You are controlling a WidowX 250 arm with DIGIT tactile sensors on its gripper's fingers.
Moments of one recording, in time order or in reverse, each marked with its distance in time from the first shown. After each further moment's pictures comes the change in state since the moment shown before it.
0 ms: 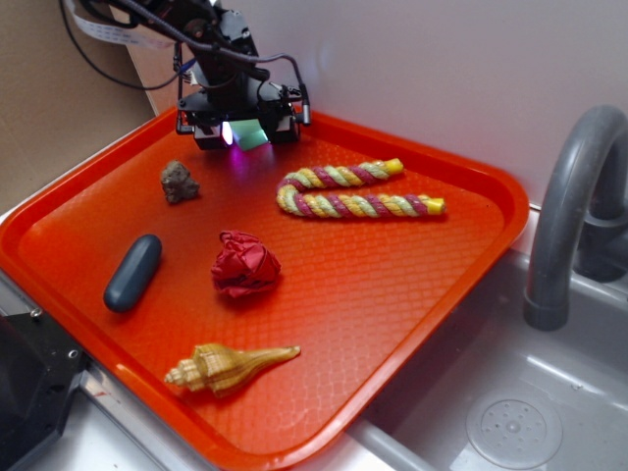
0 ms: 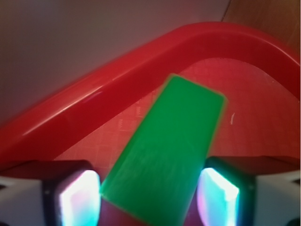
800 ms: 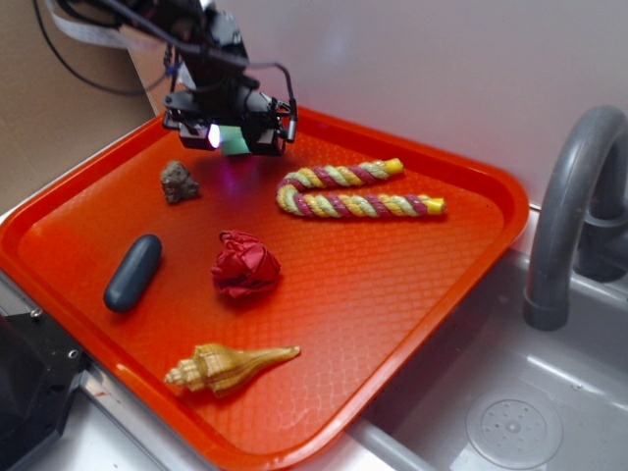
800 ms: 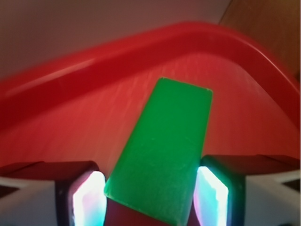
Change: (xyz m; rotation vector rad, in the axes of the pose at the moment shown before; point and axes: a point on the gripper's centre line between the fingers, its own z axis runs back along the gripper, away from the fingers) arm -0.020 -0.009 0.045 -0.004 0.080 -0.240
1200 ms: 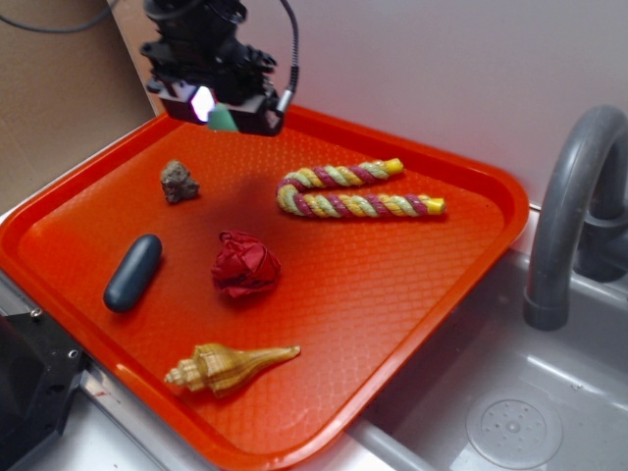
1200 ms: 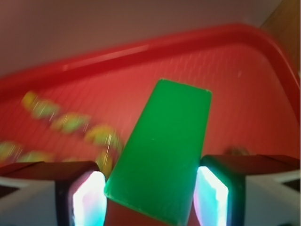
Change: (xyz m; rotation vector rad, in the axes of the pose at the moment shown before) arm -0.035 -0.017 0.088 -0.152 0.175 -0.175
